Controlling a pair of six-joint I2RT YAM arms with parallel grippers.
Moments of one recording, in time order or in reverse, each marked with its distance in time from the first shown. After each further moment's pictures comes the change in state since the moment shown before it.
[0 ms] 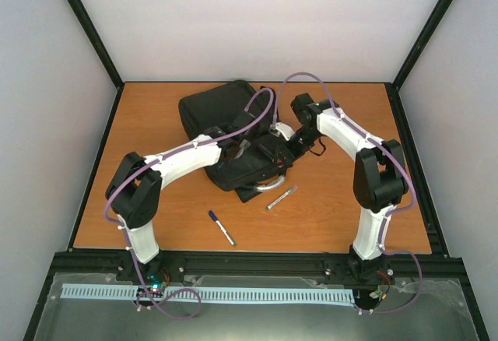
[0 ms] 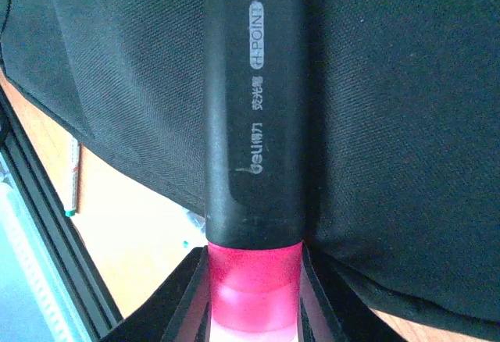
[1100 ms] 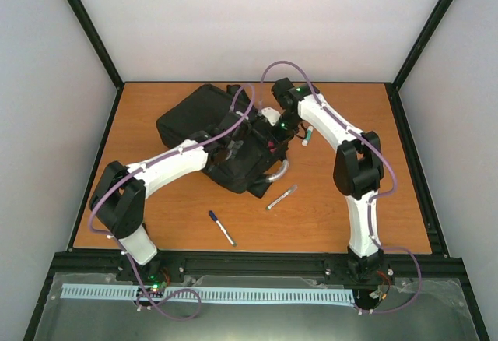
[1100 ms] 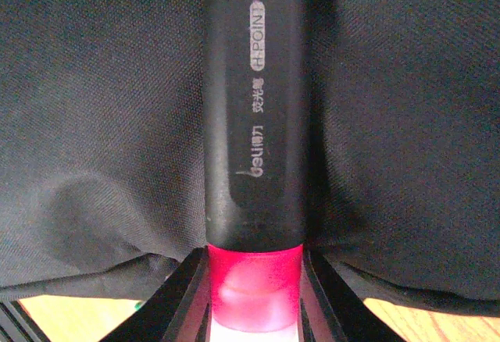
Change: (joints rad) left arm 0.024 -0.140 -0.126 0.085 0.089 -0.106; right arm 0.073 0.239 0.407 -0.116 0.199 0.132
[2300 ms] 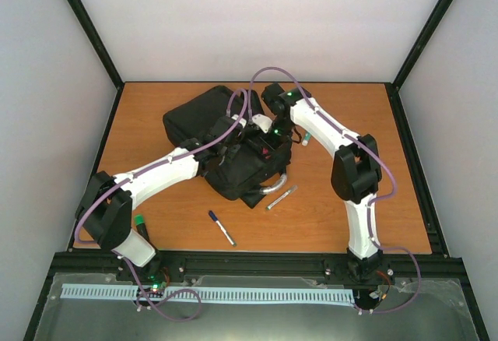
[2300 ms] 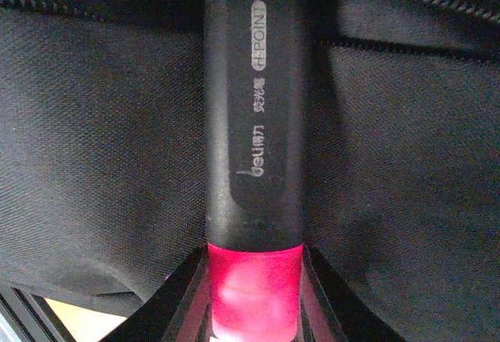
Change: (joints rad) left arm -0.004 -0.114 -0.111 0.081 0.047 0.034; right arm 0.079 -0.034 -0.022 -0.043 0.040 -0.071
